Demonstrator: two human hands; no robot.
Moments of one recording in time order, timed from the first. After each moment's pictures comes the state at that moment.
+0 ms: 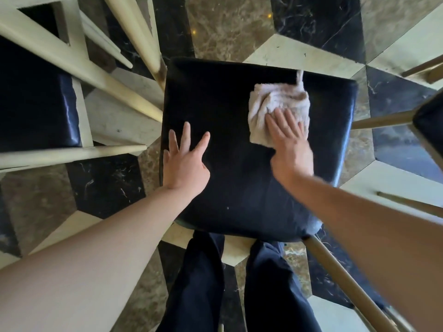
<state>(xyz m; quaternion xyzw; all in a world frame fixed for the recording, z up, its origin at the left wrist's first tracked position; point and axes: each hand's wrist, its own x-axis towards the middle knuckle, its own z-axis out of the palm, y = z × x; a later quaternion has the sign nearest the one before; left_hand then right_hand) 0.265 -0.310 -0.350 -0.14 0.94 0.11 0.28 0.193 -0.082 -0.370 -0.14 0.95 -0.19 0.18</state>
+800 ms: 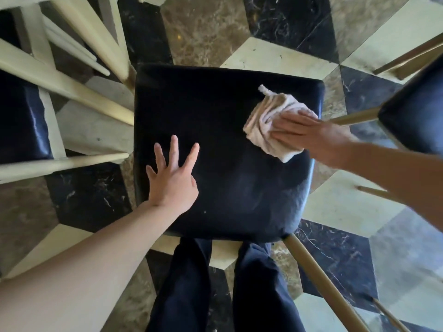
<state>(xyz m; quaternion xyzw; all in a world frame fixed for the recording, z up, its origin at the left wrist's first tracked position) 0.280 -0.282 -0.360 -0.09 0.94 0.08 0.33 0.119 0.049 -0.361 -0.52 0.84 -0.04 0.17</state>
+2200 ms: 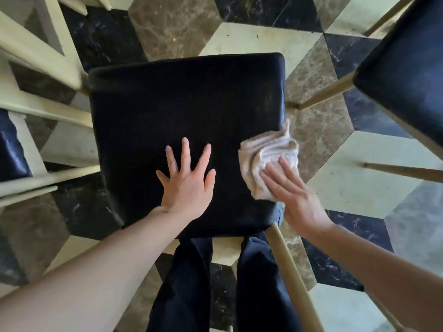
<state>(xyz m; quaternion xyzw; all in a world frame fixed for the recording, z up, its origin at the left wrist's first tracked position) 0.280 -0.172 -0.360 -0.05 0.93 0.09 0.35 0.314 0.107 -0.401 -0.21 0.91 -0.32 0.19</state>
